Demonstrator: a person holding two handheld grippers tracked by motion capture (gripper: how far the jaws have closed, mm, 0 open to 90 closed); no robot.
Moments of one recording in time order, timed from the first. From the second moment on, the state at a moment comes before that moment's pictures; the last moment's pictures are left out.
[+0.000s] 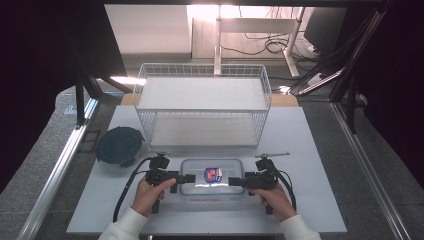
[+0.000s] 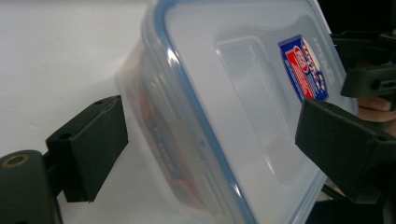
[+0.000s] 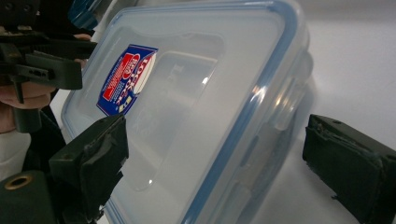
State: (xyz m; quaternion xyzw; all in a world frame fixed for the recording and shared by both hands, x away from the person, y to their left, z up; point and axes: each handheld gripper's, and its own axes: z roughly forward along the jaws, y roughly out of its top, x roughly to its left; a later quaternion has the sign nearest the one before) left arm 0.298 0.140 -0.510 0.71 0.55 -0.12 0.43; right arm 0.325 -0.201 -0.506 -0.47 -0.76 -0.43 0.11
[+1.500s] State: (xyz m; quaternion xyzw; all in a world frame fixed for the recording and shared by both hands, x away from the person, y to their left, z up) left arm 0.266 0.147 -0.460 0.71 0.53 -0.04 0.47; right arm 0.305 -0.217 -0.468 -0.44 -0.74 -0.50 0.07
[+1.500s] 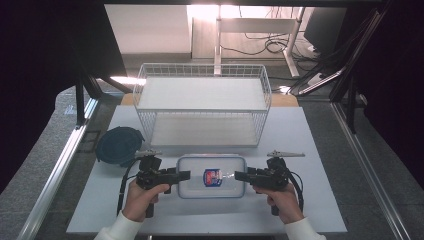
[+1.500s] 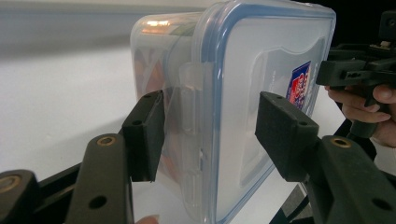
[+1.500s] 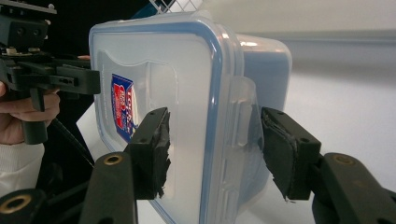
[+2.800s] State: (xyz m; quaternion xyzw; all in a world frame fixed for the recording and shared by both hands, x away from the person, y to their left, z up) left arm 0.267 0.151 -0.423 0.72 0.49 -0.01 0.49; right arm 0.298 -0.214 -0.425 -0.40 -0.75 -0.52 0.00
